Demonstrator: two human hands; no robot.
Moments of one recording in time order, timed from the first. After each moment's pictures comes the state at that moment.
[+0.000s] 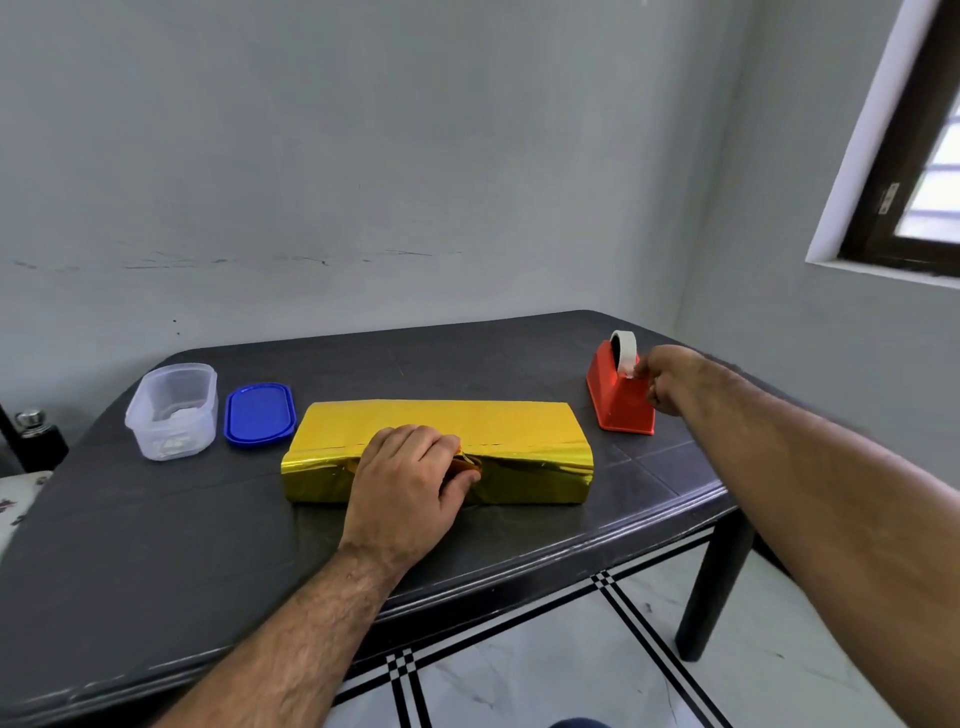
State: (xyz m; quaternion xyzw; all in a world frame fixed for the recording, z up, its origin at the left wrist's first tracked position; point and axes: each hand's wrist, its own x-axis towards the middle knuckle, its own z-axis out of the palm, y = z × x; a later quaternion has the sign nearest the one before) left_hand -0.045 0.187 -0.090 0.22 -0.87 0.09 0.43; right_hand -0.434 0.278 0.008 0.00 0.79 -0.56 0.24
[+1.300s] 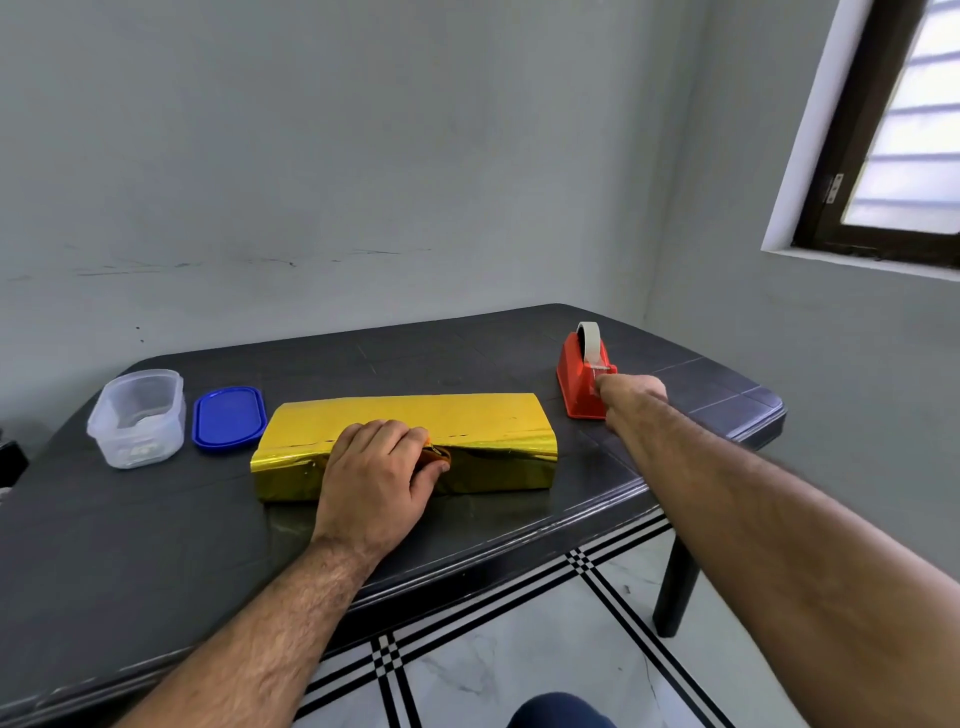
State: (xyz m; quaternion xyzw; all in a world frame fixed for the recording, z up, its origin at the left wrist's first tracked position) left_hand -0.045 0.190 -0.087 0.23 -0.88 0.11 0.40; right_hand -0.365 0.307 -0.025 0.03 0.79 -0.60 0.12
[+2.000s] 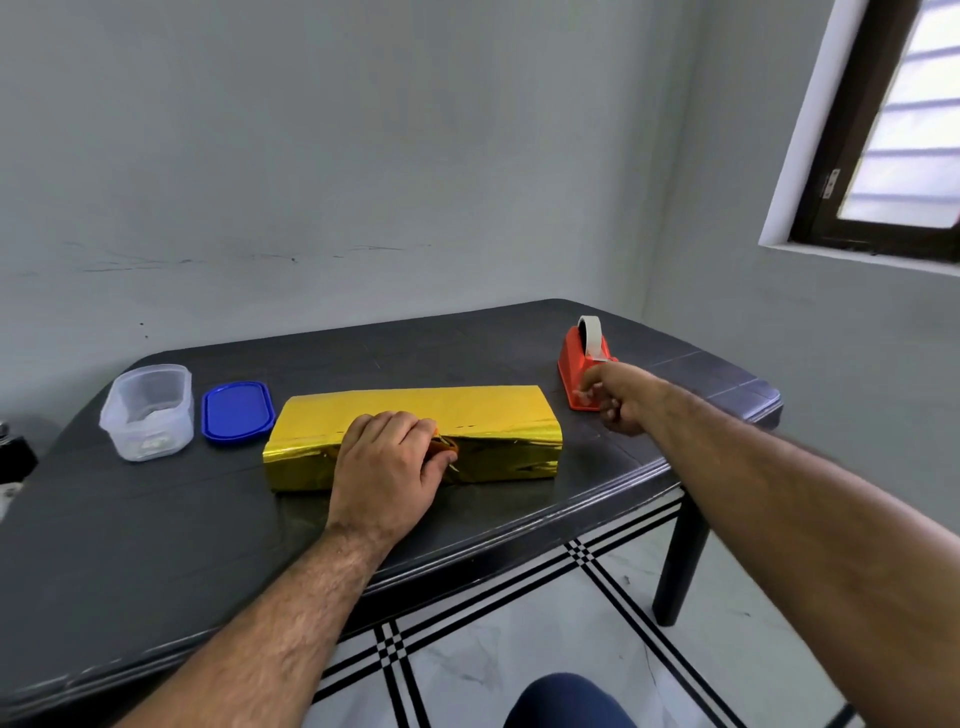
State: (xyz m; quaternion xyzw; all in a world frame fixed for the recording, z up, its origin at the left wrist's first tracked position) left_hand -0.046 0.193 -0.084 0.23 -0.88 0.10 0.40; right_hand -0.349 0.322 -0.009 -0.06 0.76 -0.58 0.30
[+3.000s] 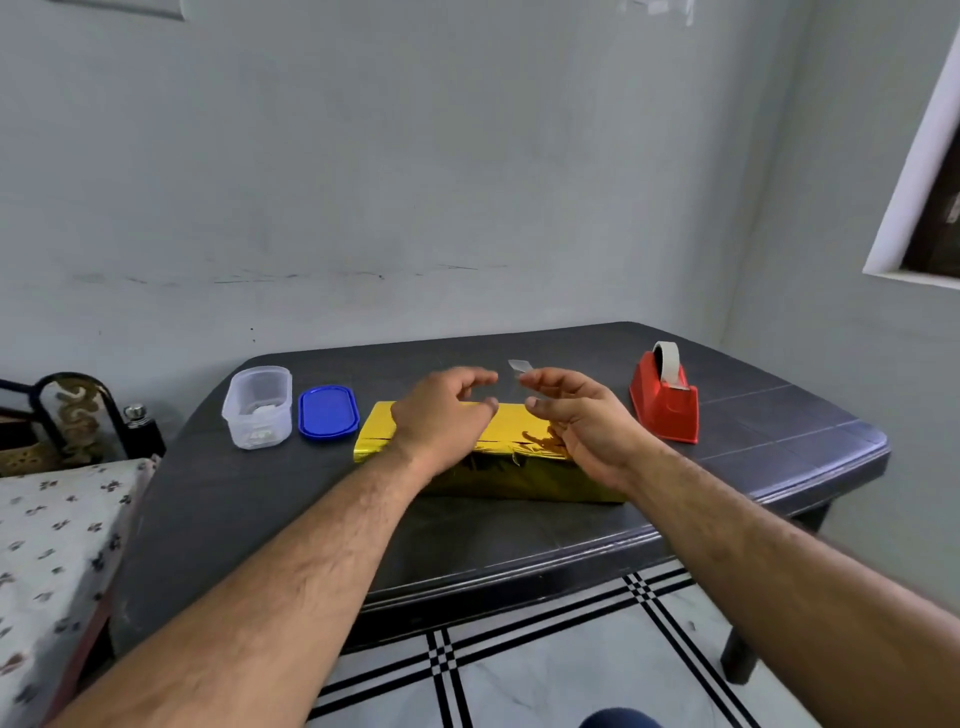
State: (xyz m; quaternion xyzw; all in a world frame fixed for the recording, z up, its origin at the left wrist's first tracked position) left_hand -0.032 0.174 0.000 0.32 -0.82 -0.32 0.36; right_hand -0.205 0.285 -0.010 -0.40 0.51 -0.67 0.37
